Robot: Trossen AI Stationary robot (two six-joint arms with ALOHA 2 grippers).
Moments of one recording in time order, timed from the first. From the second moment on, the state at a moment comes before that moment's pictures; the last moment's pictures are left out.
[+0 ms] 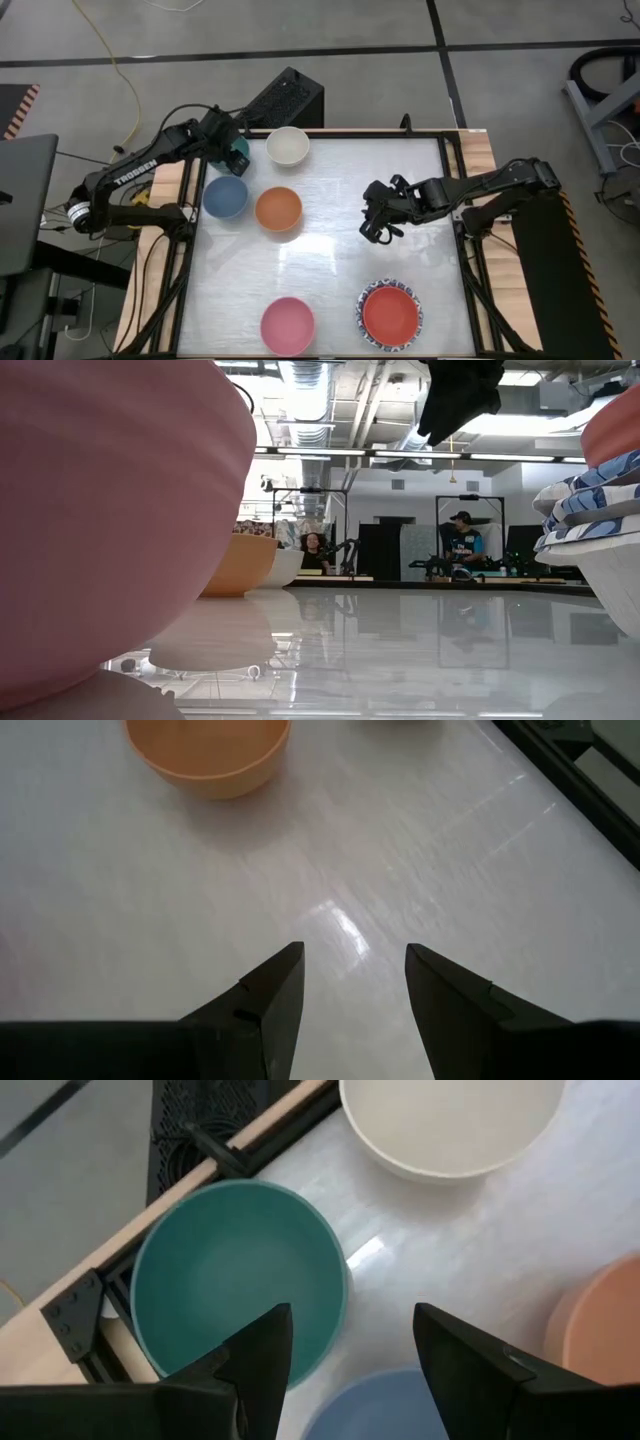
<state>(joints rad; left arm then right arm) 0.73 1.12 1.02 -0.87 -0.20 -0.09 0.21 1.36 1.27 -0.92 0.48 0.67</state>
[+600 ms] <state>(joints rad) 0.73 1.45 1.02 -0.84 -0.18 -0.04 0.21 1.36 1.27 -0.92 0.48 0.65</state>
